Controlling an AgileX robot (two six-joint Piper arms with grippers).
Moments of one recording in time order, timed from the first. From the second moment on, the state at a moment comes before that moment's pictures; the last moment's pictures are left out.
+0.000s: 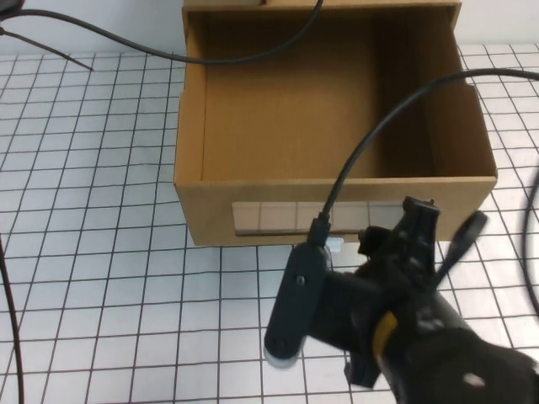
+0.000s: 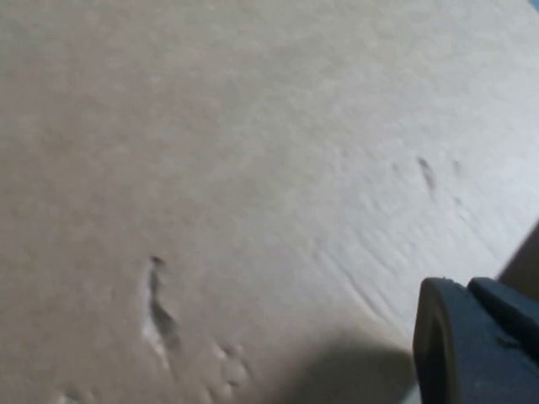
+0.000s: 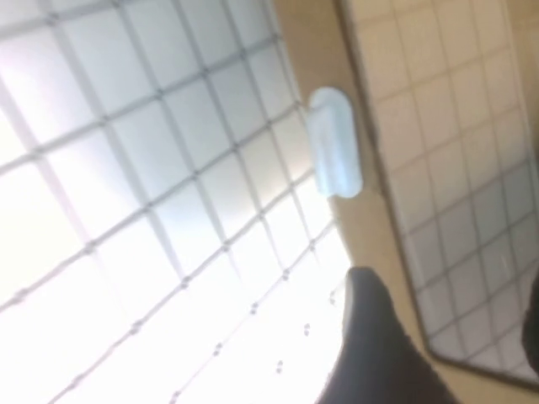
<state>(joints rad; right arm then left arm) 1.30 1.45 -0.95 -1.18 1.02 0.64 -0.30 2.13 -2.42 -0.68 1.21 0.35</state>
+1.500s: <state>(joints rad) 0.68 0.66 -0.83 -0.77 0.91 0.62 -0.31 0.96 -1.18 -0.28 0.47 0.39</state>
